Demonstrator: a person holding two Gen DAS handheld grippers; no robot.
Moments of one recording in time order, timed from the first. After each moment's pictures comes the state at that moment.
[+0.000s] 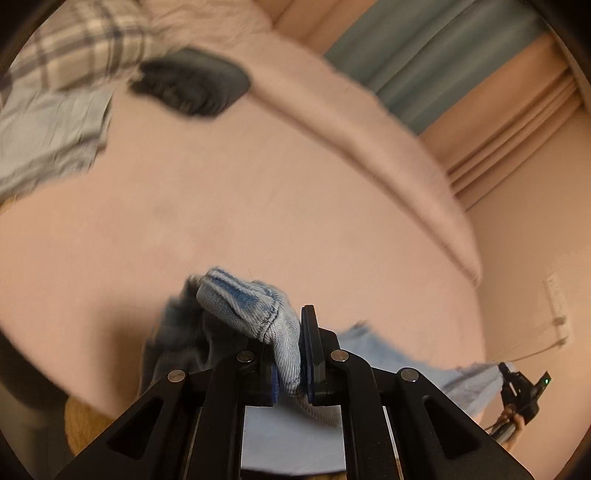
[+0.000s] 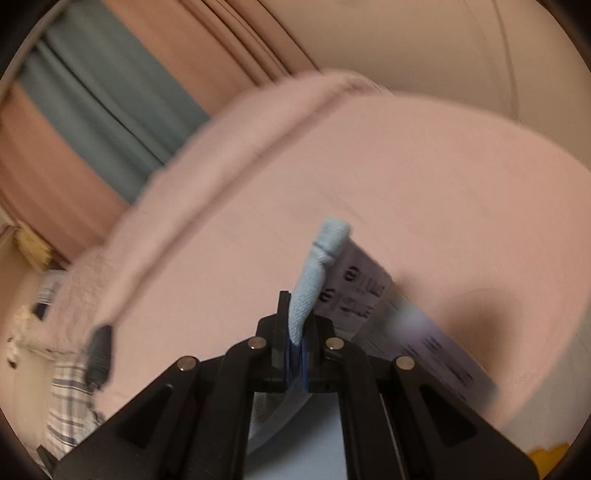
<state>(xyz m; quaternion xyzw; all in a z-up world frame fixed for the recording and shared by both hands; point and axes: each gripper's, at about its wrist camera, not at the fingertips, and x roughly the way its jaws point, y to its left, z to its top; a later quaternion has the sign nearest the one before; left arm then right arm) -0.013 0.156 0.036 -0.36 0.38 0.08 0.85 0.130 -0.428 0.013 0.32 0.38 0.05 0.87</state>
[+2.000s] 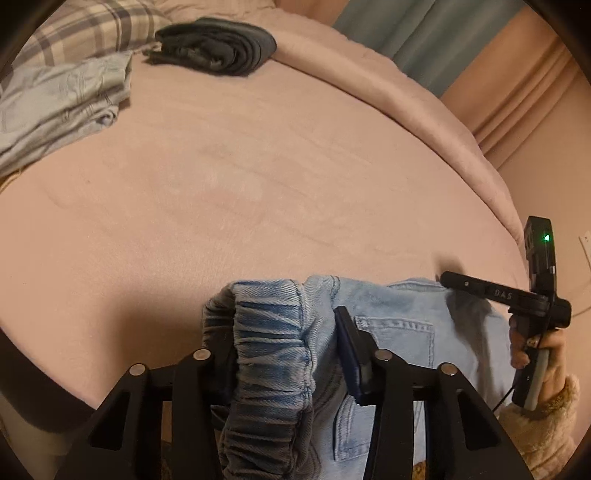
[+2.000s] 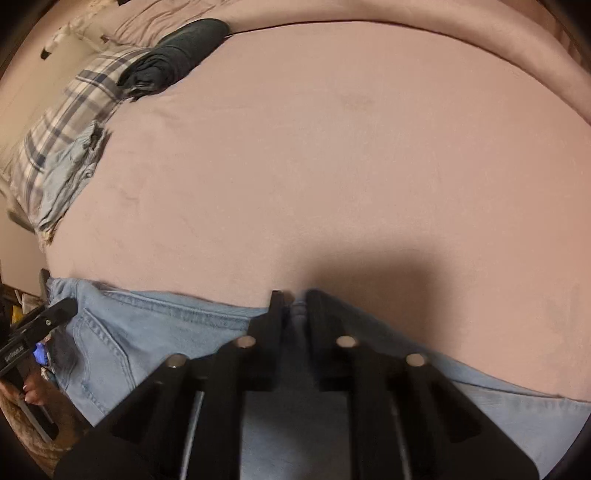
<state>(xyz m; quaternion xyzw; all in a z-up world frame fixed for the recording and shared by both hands) -0.024 0.172 -0.068 -0.29 0.44 0.11 0.85 0.137 -0.026 -0.081 -0.06 0.58 0.37 0.72</state>
